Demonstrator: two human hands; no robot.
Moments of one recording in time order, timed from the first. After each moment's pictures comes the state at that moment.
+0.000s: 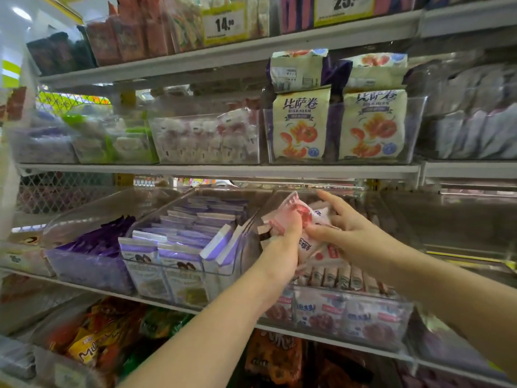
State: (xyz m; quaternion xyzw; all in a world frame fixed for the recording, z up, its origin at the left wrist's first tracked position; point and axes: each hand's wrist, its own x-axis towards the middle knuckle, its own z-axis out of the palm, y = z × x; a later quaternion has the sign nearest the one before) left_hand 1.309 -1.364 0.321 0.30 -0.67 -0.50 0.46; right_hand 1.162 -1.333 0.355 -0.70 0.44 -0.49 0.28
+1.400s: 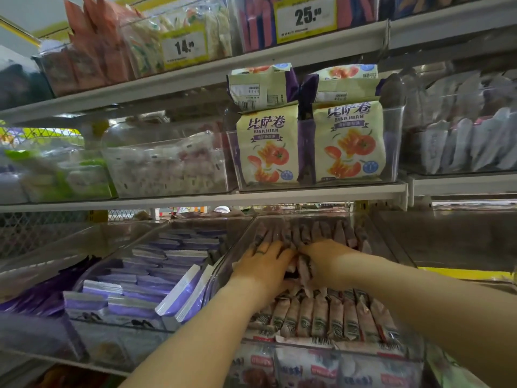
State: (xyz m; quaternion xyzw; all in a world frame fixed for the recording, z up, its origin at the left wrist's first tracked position) left_hand 1.276 -1.484 0.336 0.39 -0.87 0.23 0.20; right_hand 1.134 -1.420 0.377 -0.73 0.68 -0.04 -0.09
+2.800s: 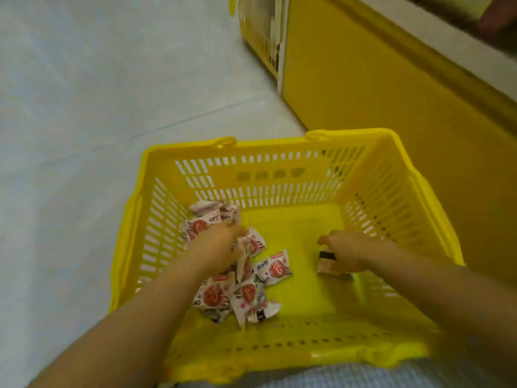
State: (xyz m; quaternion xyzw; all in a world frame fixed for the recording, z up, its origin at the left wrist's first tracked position) left_hand 1.759 -1.212 -0.232 0.80 -0.54 -0.27 -0.01; right_hand 1.546 -1.389 -0.243 -0.88 0.26 0.37 0.16
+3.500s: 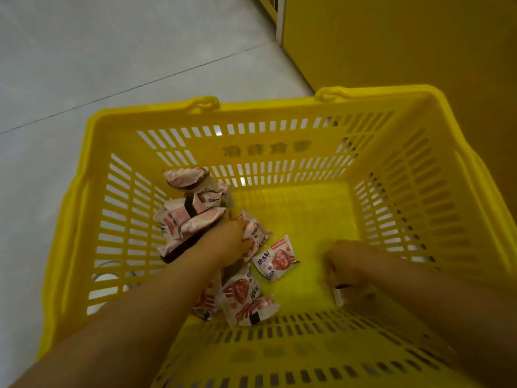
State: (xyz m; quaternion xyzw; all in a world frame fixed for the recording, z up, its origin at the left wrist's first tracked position) left_hand 1.747 -1.244 -0.294 0.79 -0.46 -0.40 -0.07; right_hand 1.543 -1.376 -0.300 -0.81 0.27 0.49 0.18
